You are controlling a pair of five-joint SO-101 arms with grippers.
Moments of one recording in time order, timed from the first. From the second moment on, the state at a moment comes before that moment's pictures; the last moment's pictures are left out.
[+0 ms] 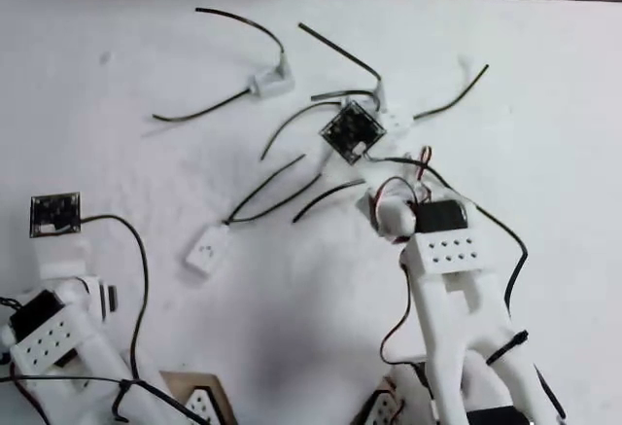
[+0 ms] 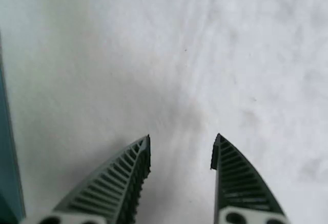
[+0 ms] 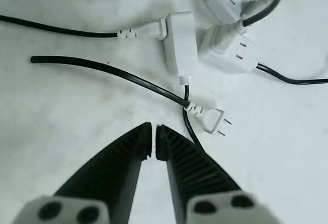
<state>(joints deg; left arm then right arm) -48.2 -55.1 77.3 57.3 -31.7 -10.9 -32.4 48.0 47.5 40.0</state>
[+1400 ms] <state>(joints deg) -48.2 -55.1 77.3 57.3 -31.7 2.0 19.5 15.8 43.7 58.3</state>
